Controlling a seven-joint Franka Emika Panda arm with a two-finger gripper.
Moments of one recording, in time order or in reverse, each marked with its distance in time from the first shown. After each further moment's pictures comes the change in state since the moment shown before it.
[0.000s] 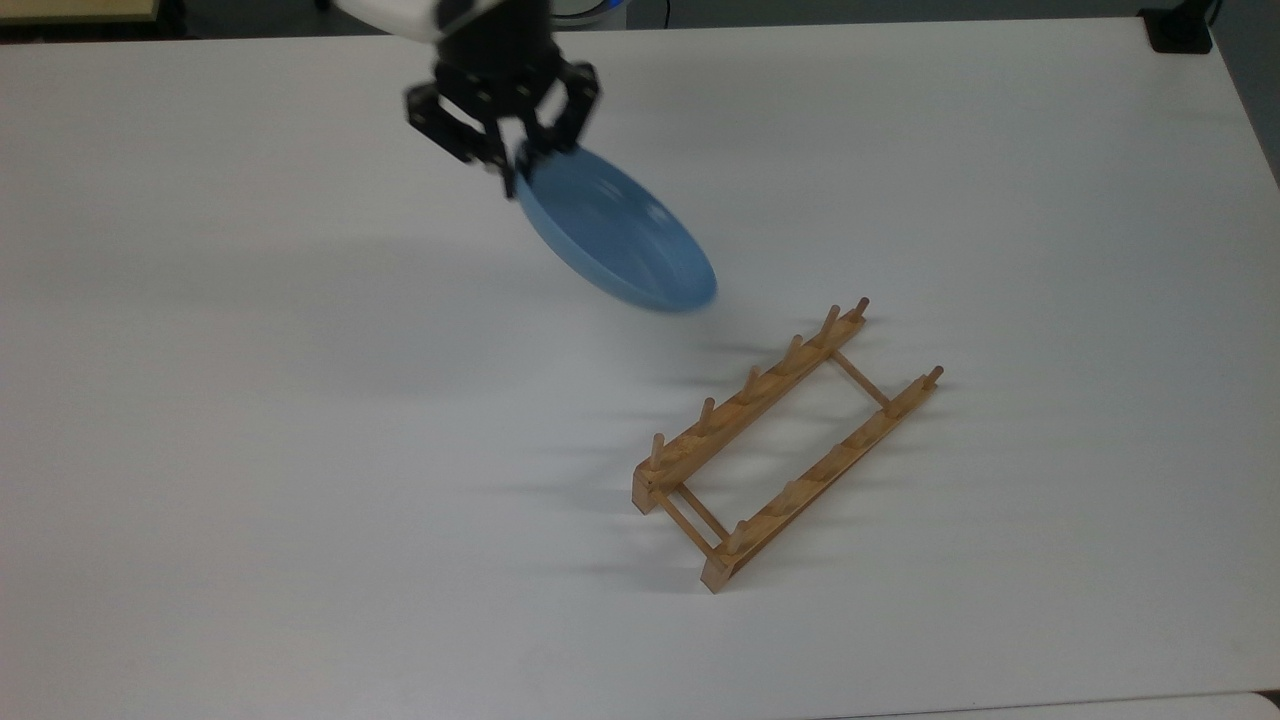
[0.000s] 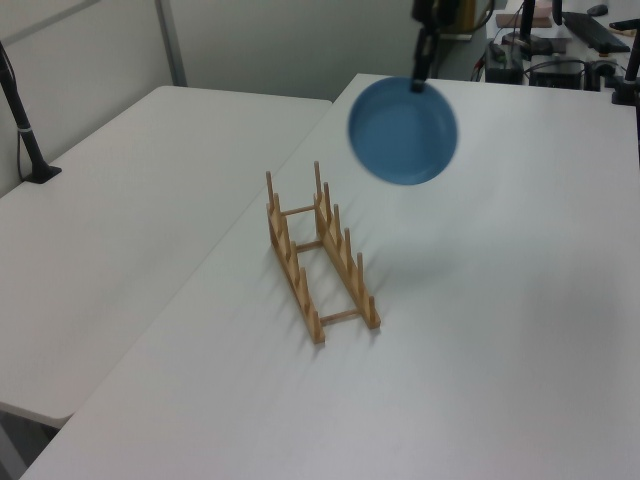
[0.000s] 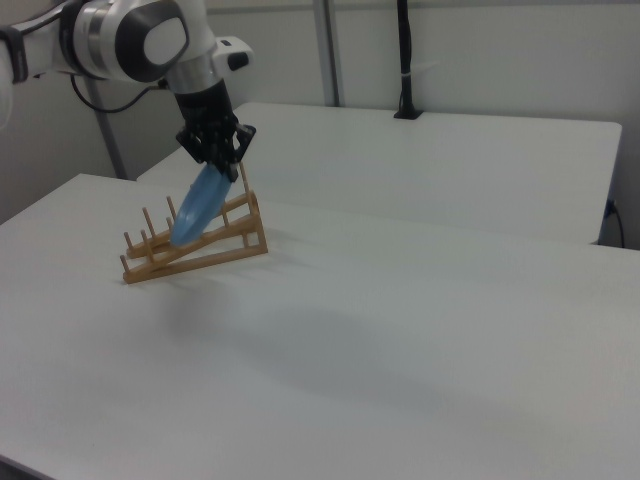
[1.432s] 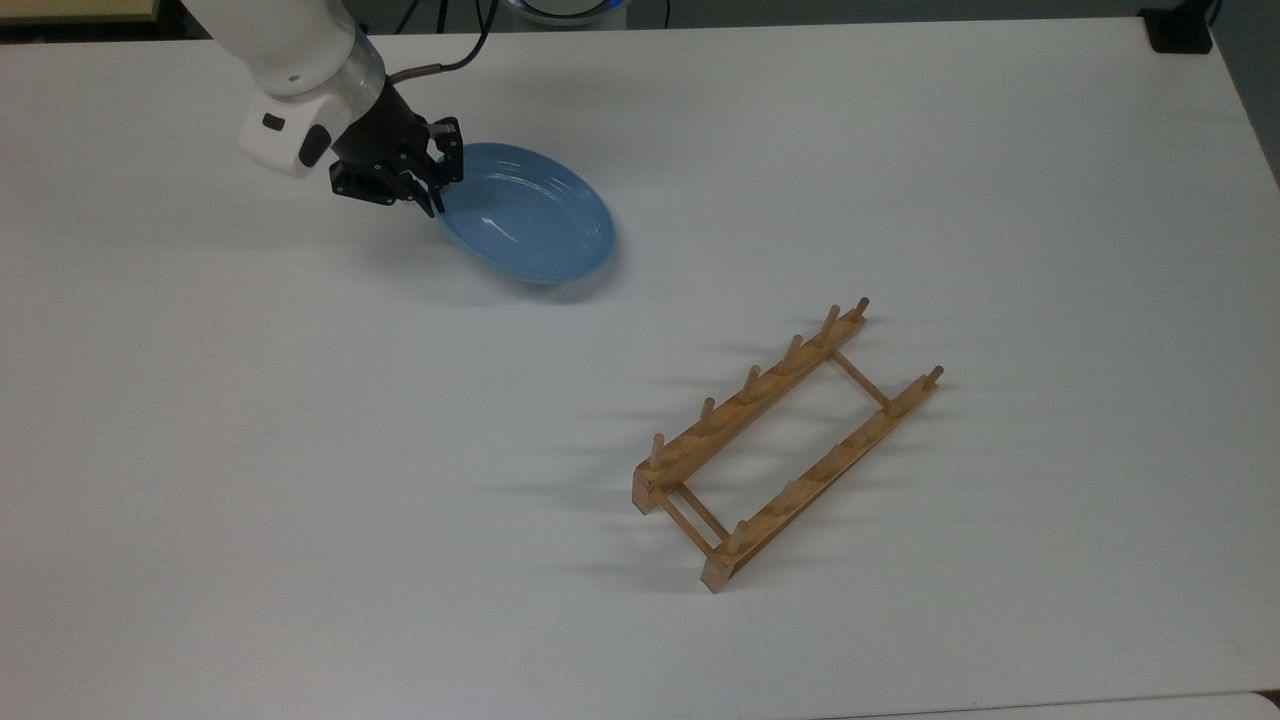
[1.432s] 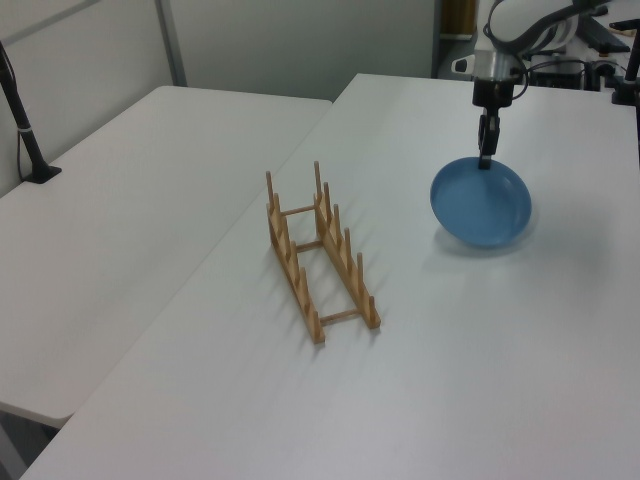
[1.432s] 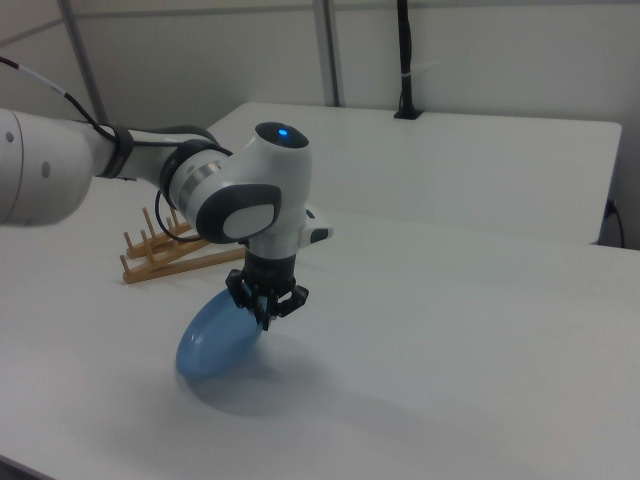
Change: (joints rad) arm -0.251 -0.013 -0.007 -0.479 0.233 0.184 -0.429
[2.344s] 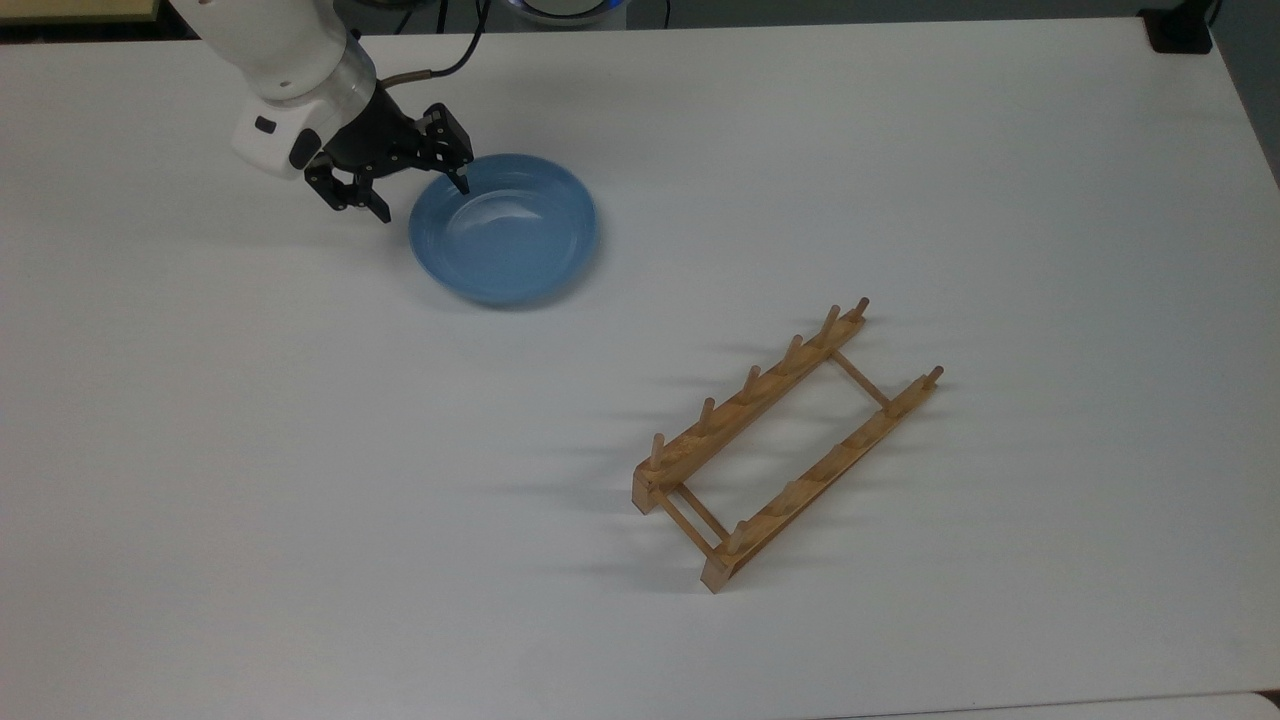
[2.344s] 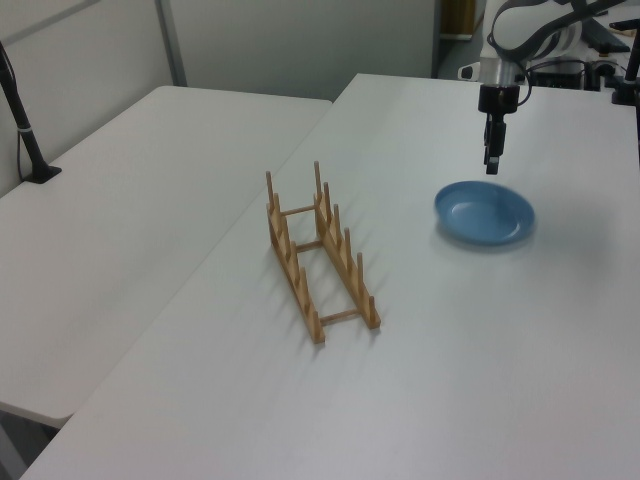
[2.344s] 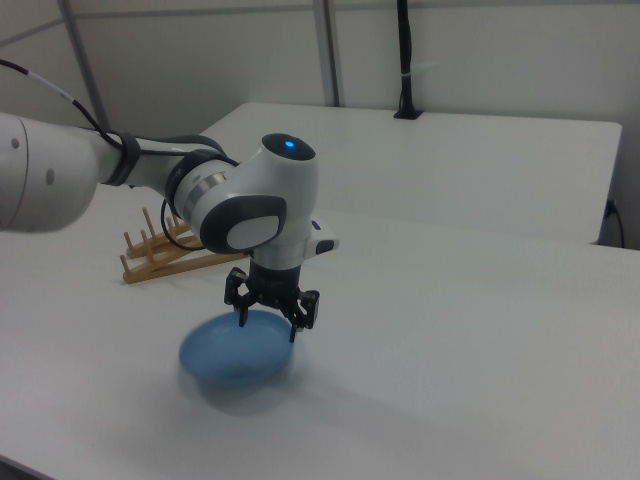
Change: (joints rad) arm -0.022 0.002 -0.001 -0.026 0.000 0.016 0.000
